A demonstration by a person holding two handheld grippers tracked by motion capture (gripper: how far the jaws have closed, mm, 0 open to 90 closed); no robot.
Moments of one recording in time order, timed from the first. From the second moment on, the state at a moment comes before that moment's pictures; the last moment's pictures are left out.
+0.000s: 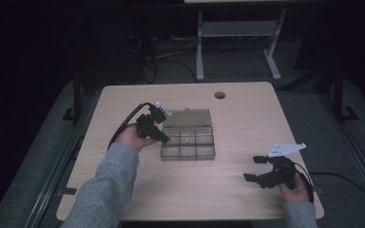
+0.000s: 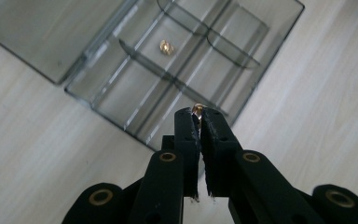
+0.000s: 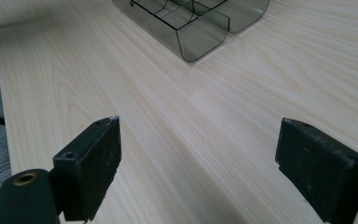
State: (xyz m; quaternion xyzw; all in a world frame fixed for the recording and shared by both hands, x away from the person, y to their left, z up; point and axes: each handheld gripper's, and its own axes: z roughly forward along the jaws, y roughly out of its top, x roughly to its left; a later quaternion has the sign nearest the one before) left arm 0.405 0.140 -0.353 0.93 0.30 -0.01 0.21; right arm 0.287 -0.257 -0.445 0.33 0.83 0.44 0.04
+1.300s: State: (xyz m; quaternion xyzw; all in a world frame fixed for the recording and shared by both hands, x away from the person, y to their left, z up) left arm 0.473 0.073 -0.411 0.94 0.30 -0.01 0.16; right arm 0.289 -0.260 -0.444 0.33 0.83 0.45 0.04
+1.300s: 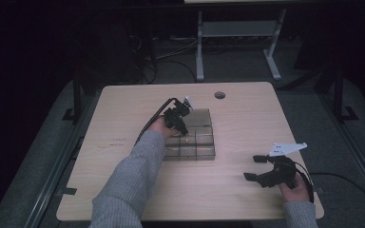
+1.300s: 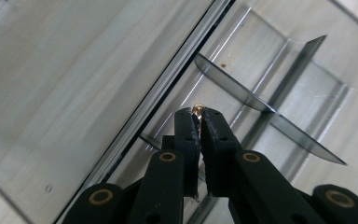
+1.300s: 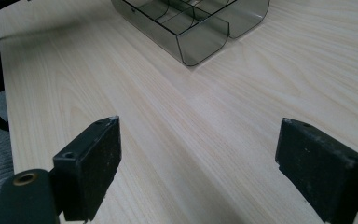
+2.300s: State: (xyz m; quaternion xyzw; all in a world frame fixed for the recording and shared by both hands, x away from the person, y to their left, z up) left arm 0.477 0.065 -0.428 0.94 0.30 0.00 0.13; right arm 0.289 -0.262 -0.444 0.33 0.82 0.46 0.04
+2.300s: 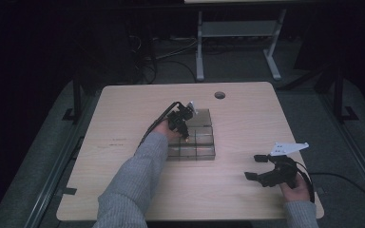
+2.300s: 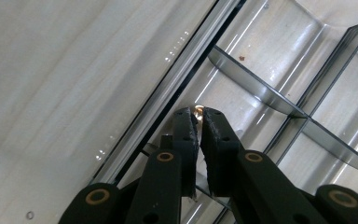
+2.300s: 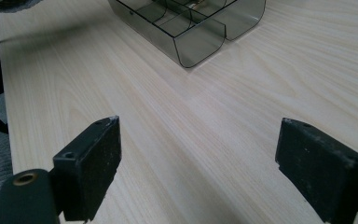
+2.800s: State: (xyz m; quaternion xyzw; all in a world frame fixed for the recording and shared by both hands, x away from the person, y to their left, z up) left arm 0.477 0.065 -0.429 0.95 0.30 0.00 0.13; right arm 0.290 -0.262 -0.445 0.33 0.83 0.45 0.04
